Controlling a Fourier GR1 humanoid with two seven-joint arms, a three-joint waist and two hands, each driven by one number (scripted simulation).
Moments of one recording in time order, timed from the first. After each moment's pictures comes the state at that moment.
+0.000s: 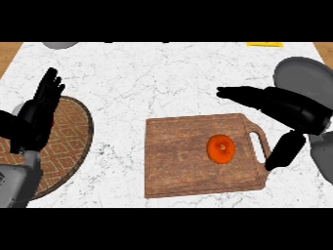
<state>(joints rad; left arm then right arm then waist) -0.23 0.36 -0.08 -1.46 0.21 0.22 0.05 -0.49 -0.54 0.26 -1.56 0.35 0.64 -0.09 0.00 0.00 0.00</state>
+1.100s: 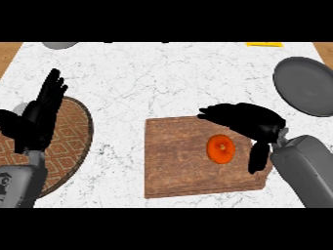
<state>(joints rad) -0.23 0.28 -0.01 -1.46 0.12 0.16 0.07 -0.48 -0.40 0.37 -1.42 0.75 0.65 -0.21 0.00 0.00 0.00</state>
